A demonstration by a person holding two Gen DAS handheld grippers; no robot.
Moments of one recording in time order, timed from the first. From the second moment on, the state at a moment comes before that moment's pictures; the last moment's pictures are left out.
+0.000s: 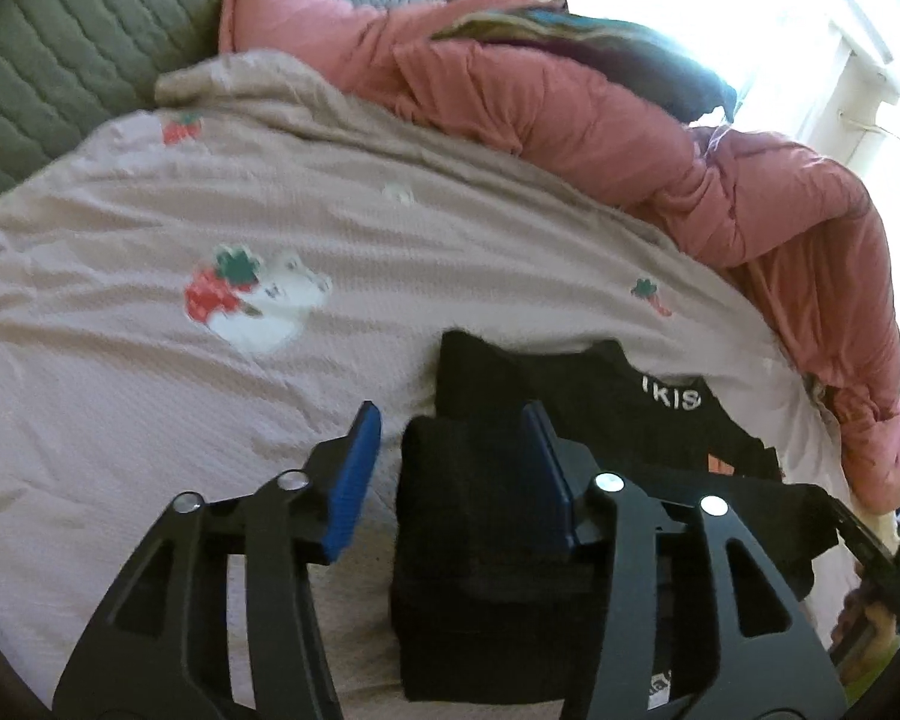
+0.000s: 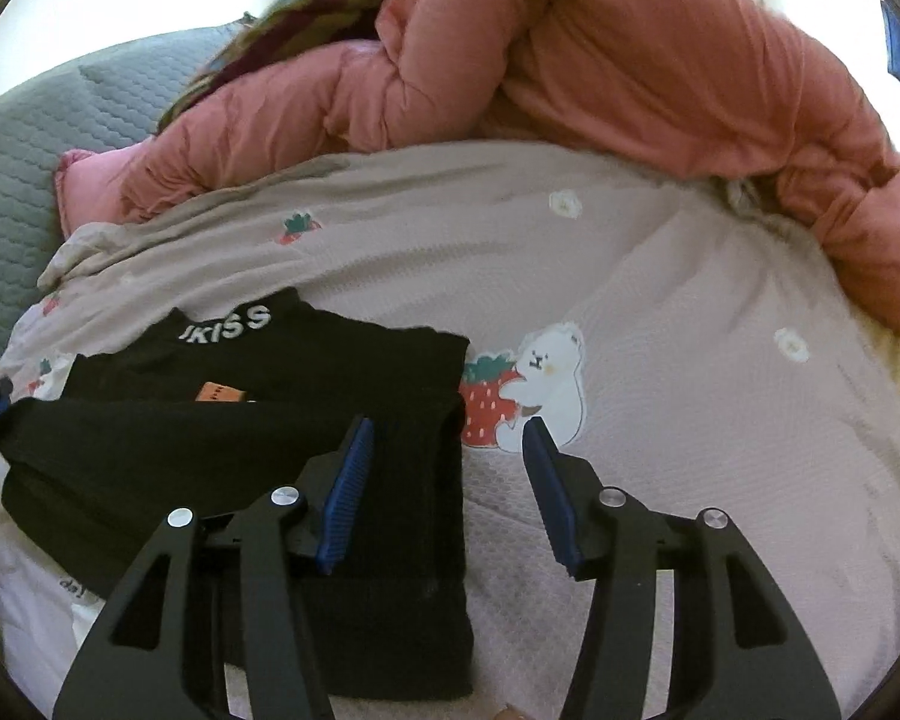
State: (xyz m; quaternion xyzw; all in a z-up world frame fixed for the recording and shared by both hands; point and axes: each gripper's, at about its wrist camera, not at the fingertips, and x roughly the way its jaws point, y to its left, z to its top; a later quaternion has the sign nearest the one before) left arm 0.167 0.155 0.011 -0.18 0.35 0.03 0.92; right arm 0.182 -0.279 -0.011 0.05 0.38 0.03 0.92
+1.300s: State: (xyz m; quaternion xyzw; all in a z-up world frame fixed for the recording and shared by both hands) left arm 0.125 0.039 -0.023 0.01 0.45 -0.08 0.89; right arm 0.121 -0.154 -0.019 -0.03 0.41 0.21 0.89
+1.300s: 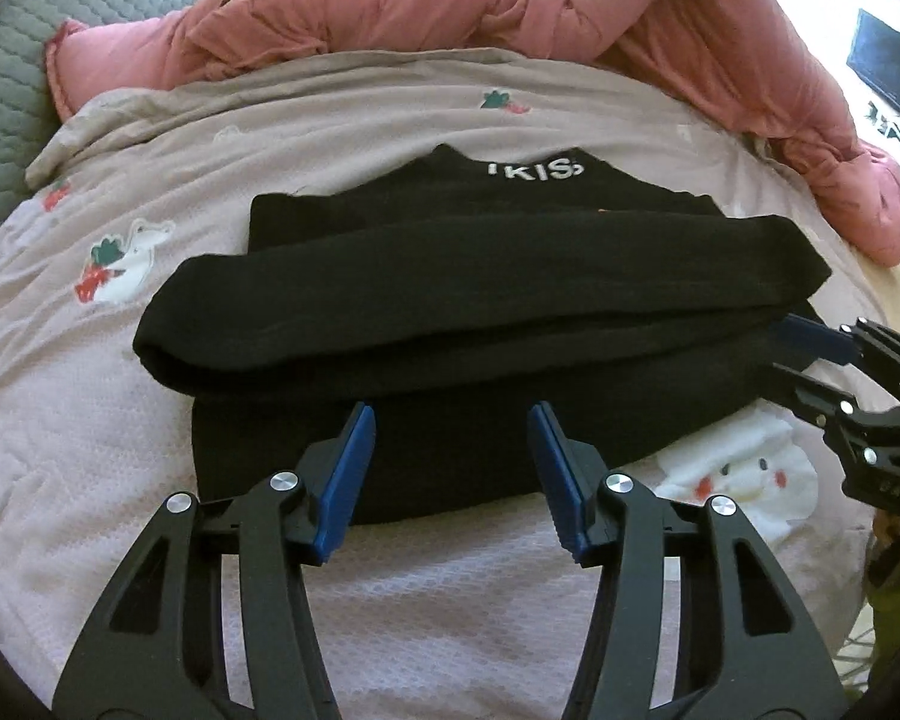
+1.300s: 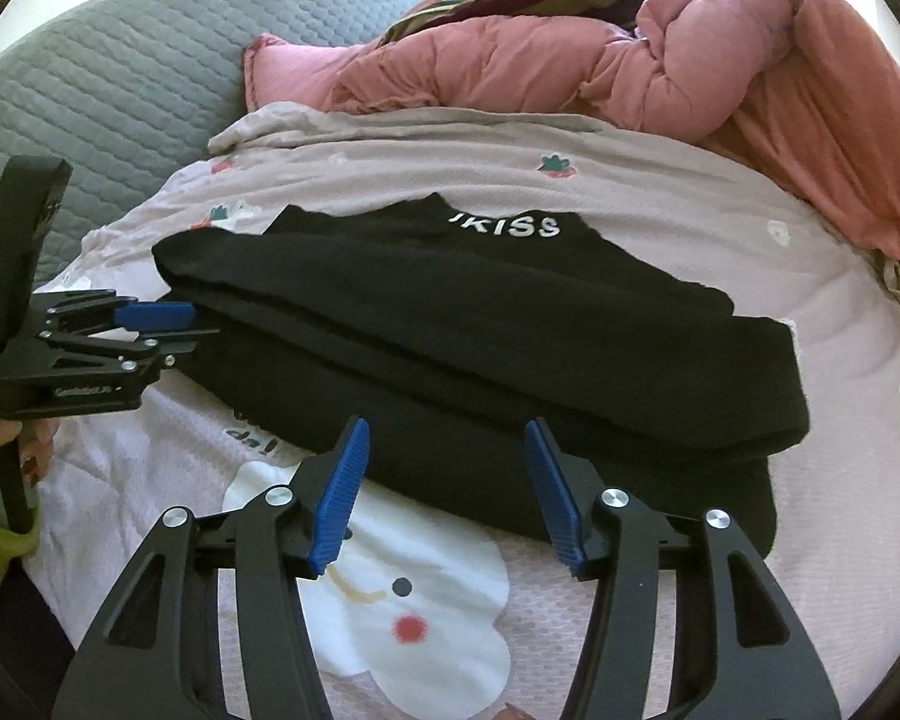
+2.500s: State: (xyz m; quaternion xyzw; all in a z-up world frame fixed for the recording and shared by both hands) left arm 0.243 0.084 -0.018 -0.19 0.41 -0.03 0.89; right arm 0.257 -0.157 -0.023 -0.04 0.41 0.14 0.90
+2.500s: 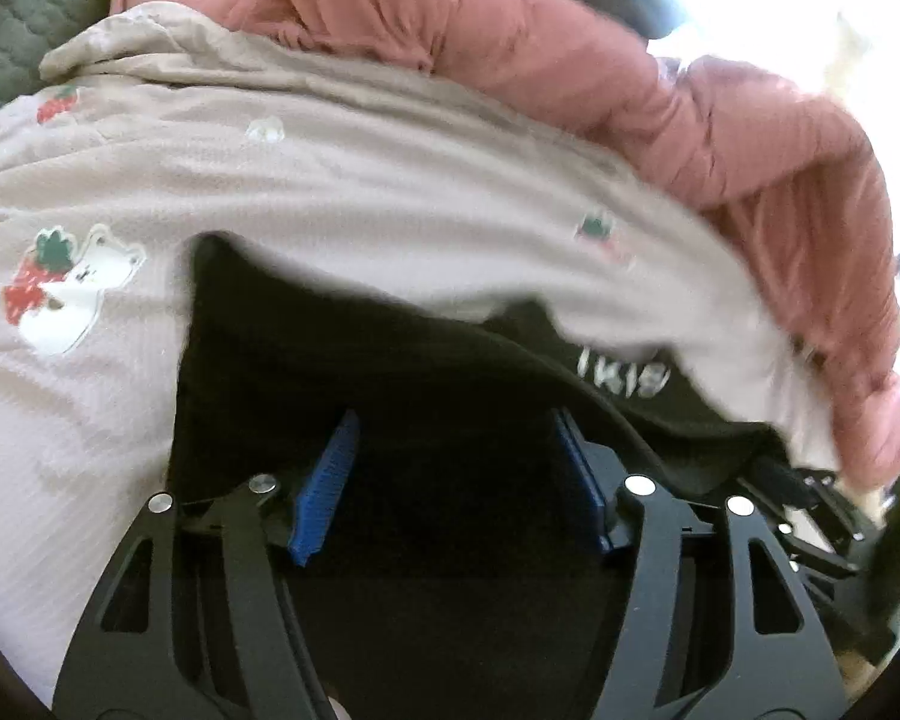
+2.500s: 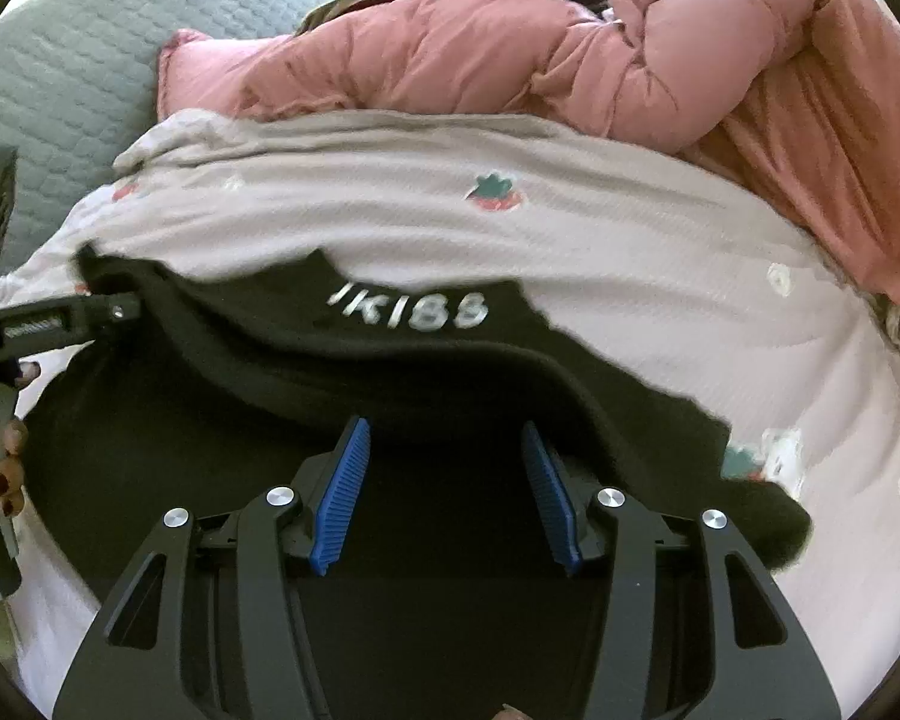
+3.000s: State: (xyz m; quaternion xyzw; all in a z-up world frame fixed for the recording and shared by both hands) left arm 0.232 0.140 -0.015 -0.16 0.40 0.02 0.90; right arm 0.259 -0.229 -0.006 -0.01 0.37 0.05 0.93
